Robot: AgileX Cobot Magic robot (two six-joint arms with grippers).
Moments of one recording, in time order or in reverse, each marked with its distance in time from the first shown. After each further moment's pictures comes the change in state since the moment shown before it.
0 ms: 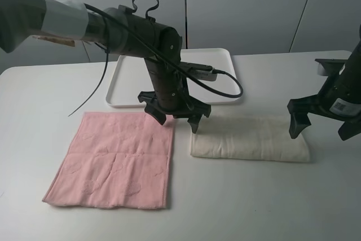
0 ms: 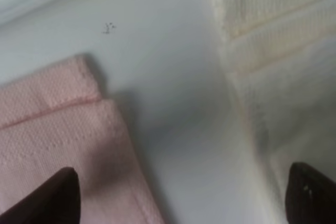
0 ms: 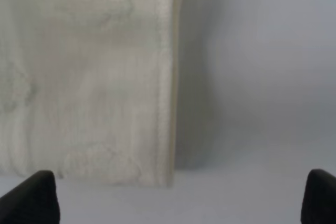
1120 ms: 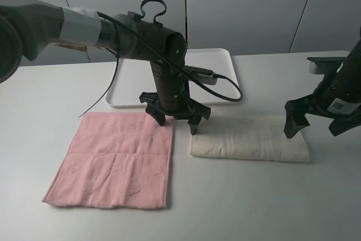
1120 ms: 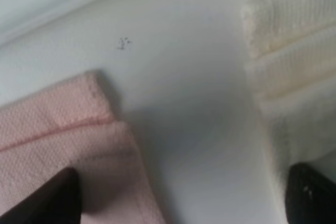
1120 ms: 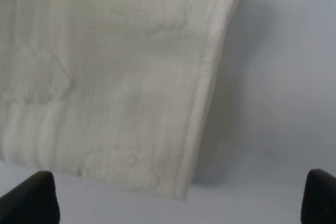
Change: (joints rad) left arm 0.000 0.060 -0.069 0.050 0.046 -0.025; right arm -0.002 0.000 0.000 0.064 -0.026 -0.176
